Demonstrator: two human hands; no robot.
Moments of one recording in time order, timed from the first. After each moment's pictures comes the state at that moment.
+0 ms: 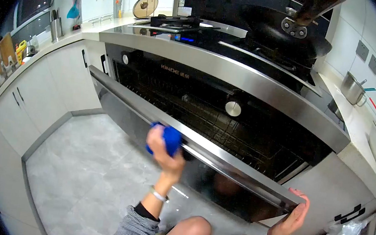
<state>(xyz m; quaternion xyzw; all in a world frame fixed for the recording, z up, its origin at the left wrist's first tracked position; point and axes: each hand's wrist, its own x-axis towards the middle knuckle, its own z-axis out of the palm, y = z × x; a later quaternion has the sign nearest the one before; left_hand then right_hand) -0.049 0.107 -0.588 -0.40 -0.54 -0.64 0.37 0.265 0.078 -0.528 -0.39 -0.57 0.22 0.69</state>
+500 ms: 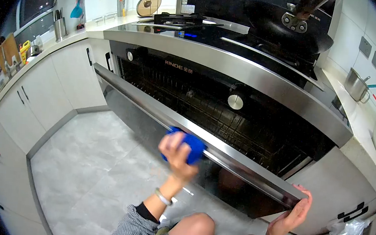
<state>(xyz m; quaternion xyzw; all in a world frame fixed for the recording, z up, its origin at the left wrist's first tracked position) -0.027 0.094 -0.597 -0.48 -0.51 -0.59 0.39 0.259 0.076 -0.528 -0.37 -0.54 0.23 0.72</state>
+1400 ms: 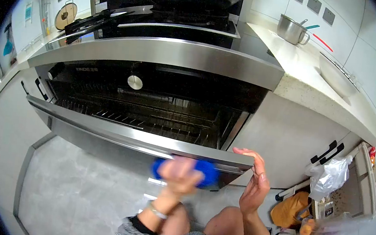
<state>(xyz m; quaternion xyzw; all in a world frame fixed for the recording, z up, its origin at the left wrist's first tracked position) 0.116 0.088 -0.619 -0.68 -0.39 -0.51 0.34 0.300 0.069 -0.521 -0.34 -0.61 0.32 0.64</state>
